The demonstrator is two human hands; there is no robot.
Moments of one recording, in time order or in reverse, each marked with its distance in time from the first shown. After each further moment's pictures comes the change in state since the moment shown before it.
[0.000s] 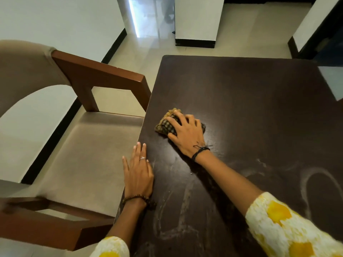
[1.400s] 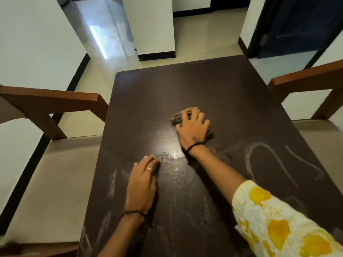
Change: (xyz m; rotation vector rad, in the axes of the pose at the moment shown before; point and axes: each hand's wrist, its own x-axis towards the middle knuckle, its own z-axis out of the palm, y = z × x) left_hand -0.033 0.088 0.014 -0.171 -0.103 0.354; right_hand -0.058 0.091 -0.037 -0.091 0.151 0.622
